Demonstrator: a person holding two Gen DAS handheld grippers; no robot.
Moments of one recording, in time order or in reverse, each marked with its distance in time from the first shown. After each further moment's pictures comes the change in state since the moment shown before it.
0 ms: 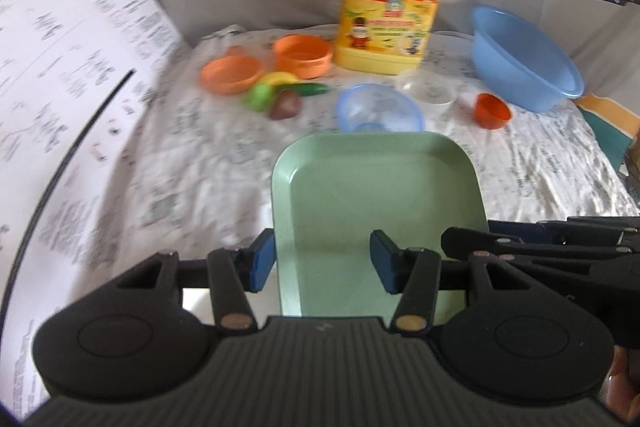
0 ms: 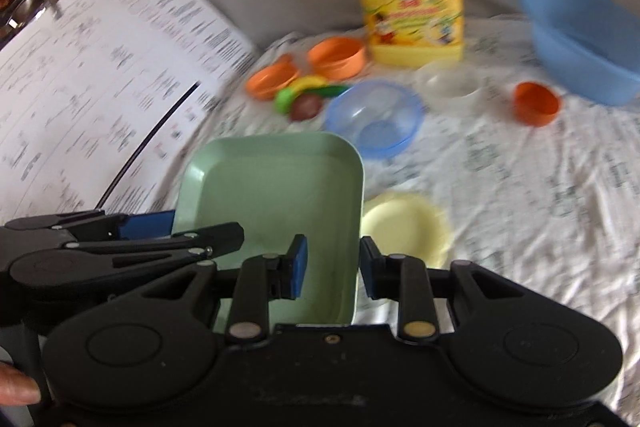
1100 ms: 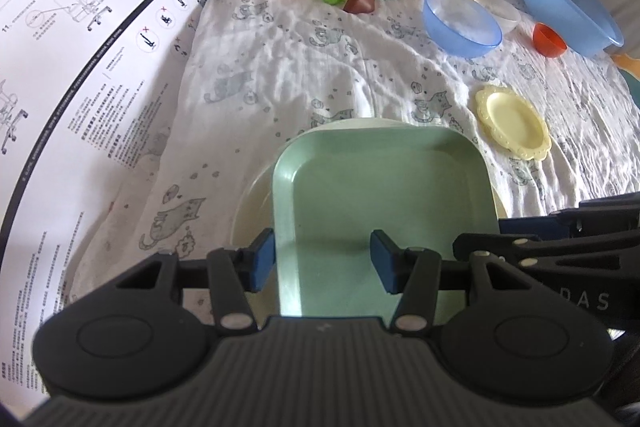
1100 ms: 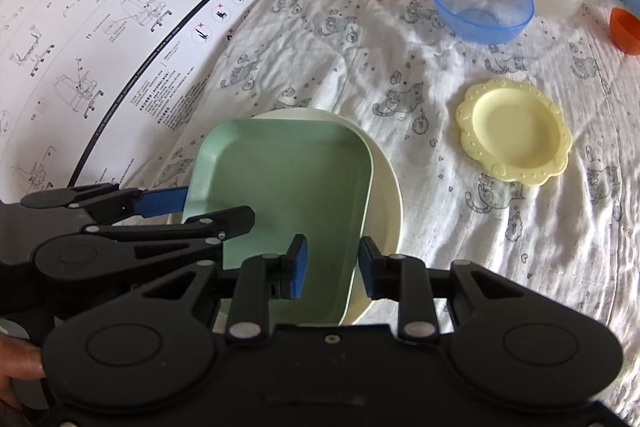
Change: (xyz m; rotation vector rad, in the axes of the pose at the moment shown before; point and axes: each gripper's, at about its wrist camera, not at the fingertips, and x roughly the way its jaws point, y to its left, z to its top) left arm 0.028 0.073 -0.070 -0.046 0.165 0.022; right arm 0.058 0.061 -0.043 -0.071 0.252 0.056
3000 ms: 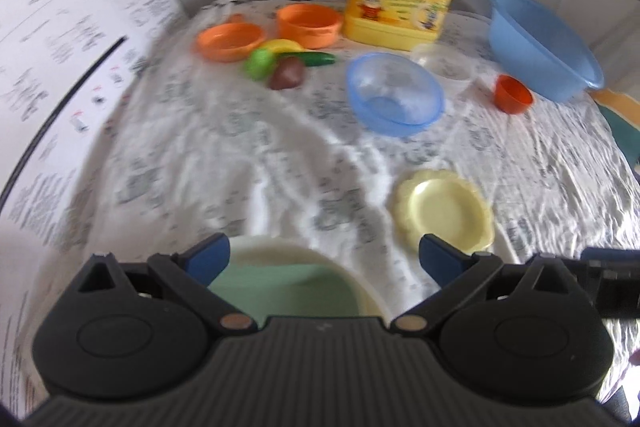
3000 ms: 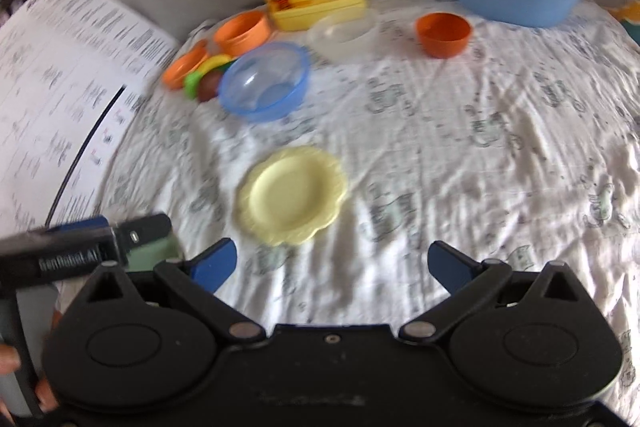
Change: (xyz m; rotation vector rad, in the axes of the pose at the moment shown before) left arm 0.013 -0.087 0.058 0.031 -0.125 -0.033; right arm -0.065 -0.147 -0.010 0.297 -0.217 -0.133
